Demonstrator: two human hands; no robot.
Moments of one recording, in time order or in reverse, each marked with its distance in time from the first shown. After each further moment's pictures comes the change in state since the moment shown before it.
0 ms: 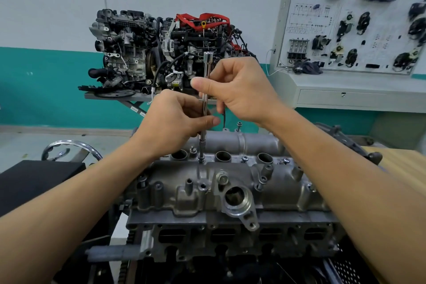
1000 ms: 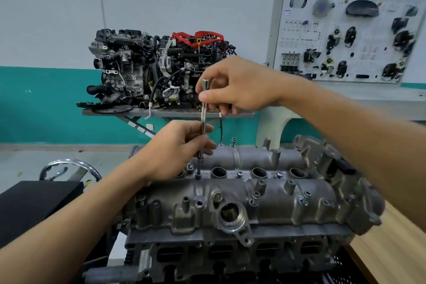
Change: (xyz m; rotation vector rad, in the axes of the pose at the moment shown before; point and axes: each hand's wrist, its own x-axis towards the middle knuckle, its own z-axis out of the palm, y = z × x) left_hand -0.003 -0.001 0.001 -0.007 -0.220 -0.042; right_hand 0.031 -0.040 -0.041 -0.416 -0.418 0.029
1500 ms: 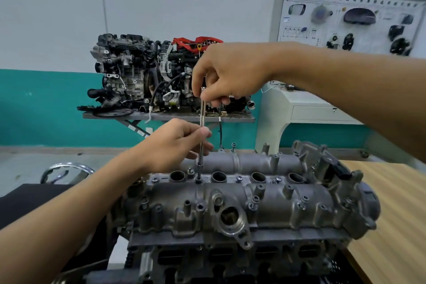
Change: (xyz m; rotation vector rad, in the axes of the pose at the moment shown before) left_hand 0.006 0.010 -0.017 0.003 -0.092 -0.063; right_hand 0.017 -0.045 -0.035 -0.427 -0.221 -0.043
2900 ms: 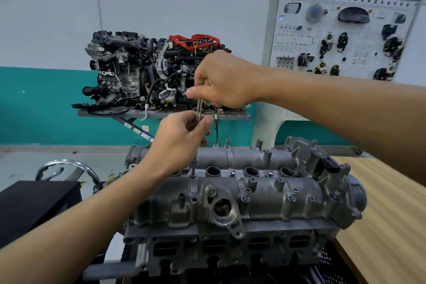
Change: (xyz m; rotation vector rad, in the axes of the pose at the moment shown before) left_hand 0.000 0.011 0.035 -0.008 0.418 0.041; right_hand -0.001 0.003 0.036 -0.066 0.292 0.009
